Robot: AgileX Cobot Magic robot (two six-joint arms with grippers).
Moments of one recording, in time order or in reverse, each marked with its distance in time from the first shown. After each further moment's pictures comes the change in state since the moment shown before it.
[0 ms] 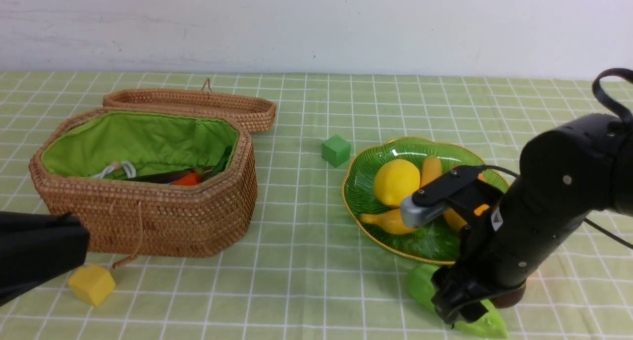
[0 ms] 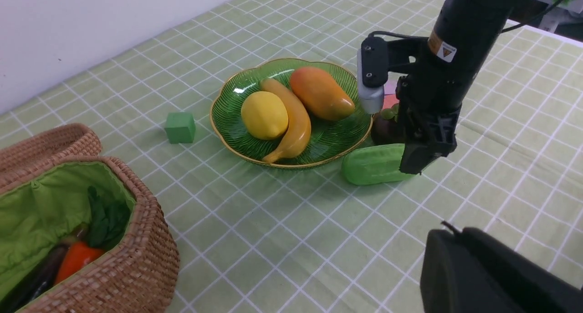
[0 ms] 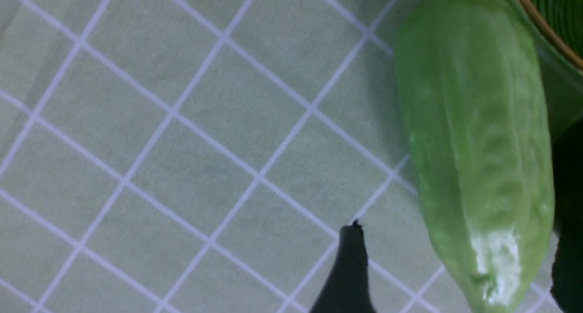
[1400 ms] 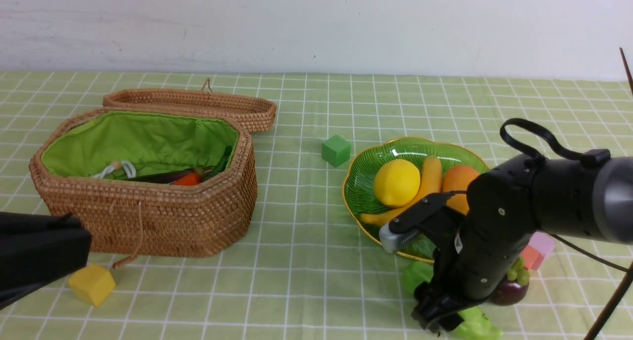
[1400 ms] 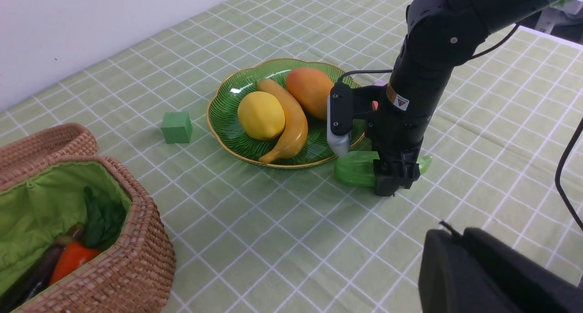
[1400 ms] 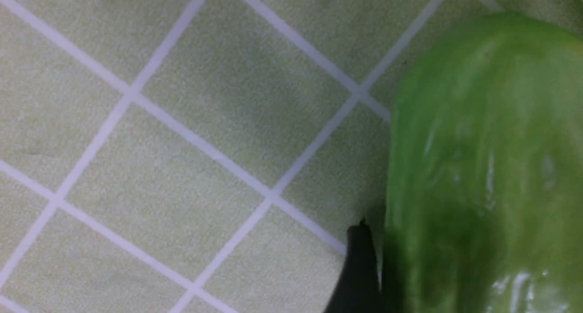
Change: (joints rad) right arm 0.001 0.191 0.000 -0.070 -0.134 0.020; left arm 0.000 0.000 0.000 -0.007 0.000 0.001
